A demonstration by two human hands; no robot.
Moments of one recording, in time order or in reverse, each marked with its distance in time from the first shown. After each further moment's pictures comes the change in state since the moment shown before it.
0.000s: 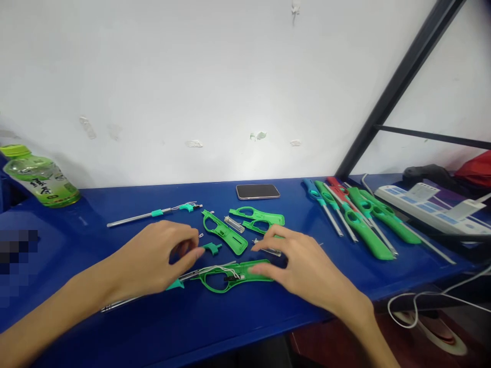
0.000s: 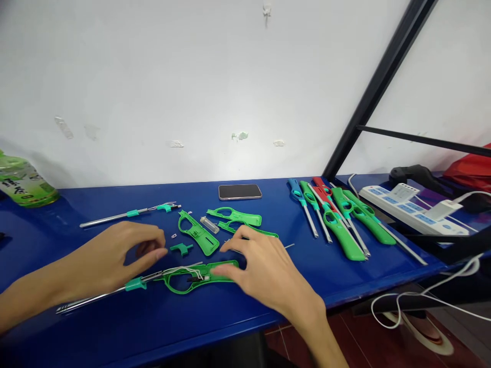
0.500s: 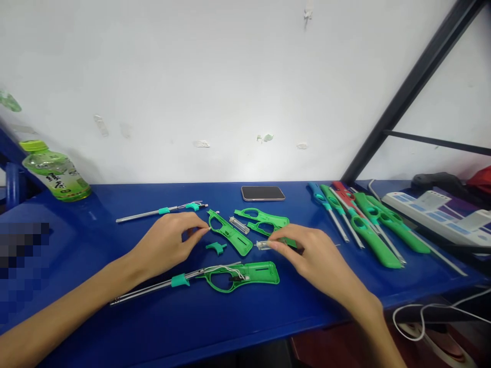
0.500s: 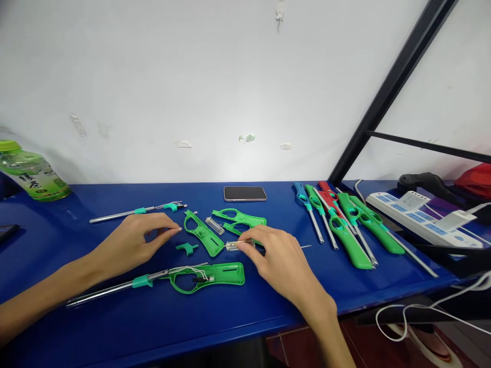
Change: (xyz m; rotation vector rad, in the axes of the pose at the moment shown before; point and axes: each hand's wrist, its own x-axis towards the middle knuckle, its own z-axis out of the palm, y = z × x) left_hand 0.013 -0.013 0.016 -0.148 0.186 -0.092; right_hand 0.005 0.022 -0.005 0.064 0.063 0.018
